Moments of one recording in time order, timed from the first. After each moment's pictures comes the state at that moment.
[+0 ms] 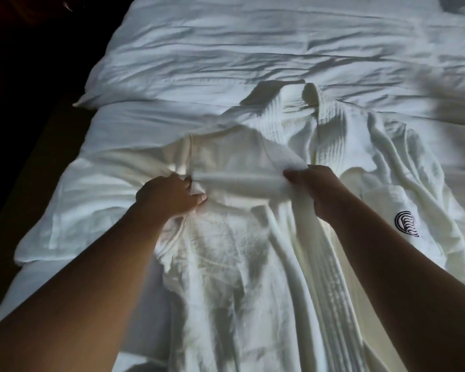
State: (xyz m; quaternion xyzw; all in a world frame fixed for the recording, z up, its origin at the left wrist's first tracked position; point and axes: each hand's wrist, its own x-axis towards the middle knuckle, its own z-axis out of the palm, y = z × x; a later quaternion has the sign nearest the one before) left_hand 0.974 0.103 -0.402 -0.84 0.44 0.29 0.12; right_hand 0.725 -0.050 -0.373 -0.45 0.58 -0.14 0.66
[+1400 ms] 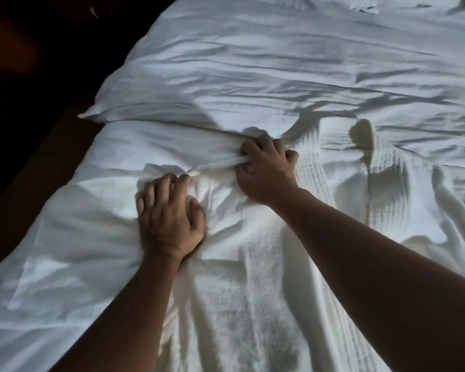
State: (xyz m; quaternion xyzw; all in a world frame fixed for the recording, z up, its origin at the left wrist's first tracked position) left_hand 1.005 0.086 -0.493 -0.89 0.39 -0.11 -0.19; right_hand 0.909 -0.100 -0.441 -0.91 0.39 -0.05 0.12
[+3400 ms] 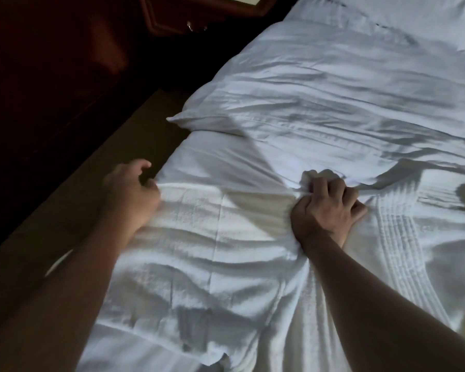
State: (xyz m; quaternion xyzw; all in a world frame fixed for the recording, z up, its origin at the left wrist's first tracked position) left_hand 1.164 0.190 -0.458 -0.95 0.13 0.14 -0.23; right_hand 0.960 -0.068 -0.504 -0.85 0.51 -0.16 0.02
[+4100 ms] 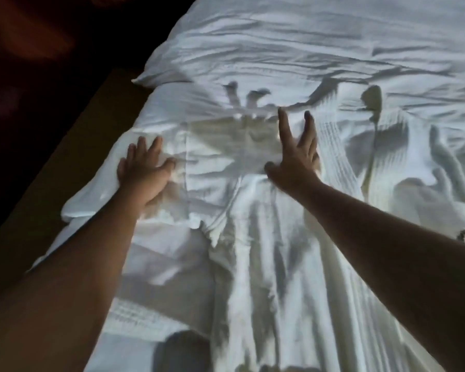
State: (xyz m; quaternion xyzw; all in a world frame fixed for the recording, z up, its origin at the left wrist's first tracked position) left_hand 1.081 0.200 -0.458 -0.93 0.25 0.21 -0.14; right_hand 0.856 0.000 -0.411 -0.85 0.44 -0.05 0.29
